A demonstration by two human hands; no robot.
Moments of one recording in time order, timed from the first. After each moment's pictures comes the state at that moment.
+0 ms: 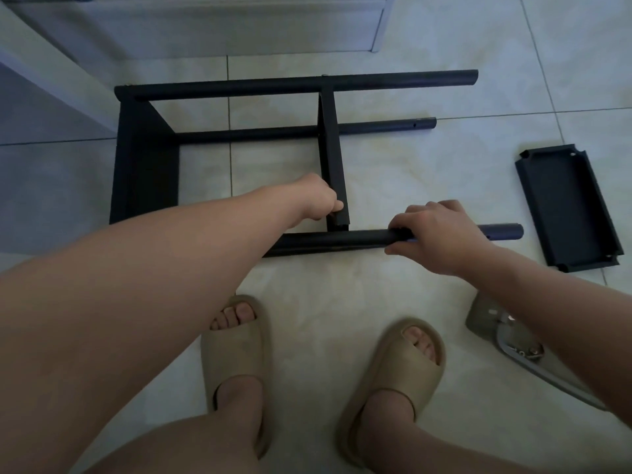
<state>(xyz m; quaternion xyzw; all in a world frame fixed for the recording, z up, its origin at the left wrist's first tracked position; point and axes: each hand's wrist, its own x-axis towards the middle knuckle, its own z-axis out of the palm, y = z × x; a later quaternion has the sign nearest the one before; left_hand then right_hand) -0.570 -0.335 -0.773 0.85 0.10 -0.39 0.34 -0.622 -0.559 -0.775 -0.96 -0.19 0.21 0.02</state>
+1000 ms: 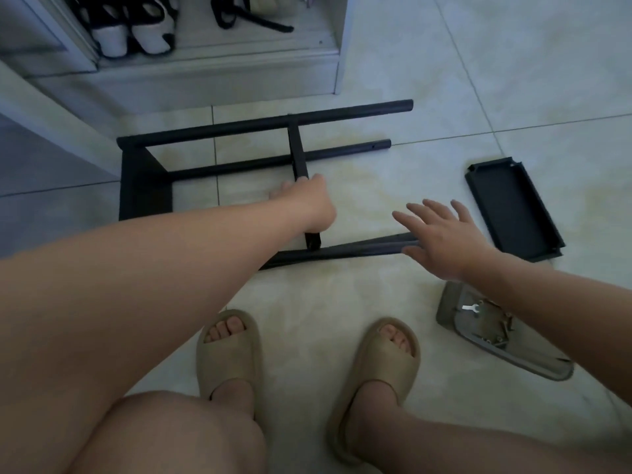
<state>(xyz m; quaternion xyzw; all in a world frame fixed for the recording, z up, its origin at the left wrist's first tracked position) -0.588 -0.379 -0.709 0.95 -0.01 -0.29 0.12 -0.656 -0.625 -0.730 -0.96 -0.14 0.22 -0.07</state>
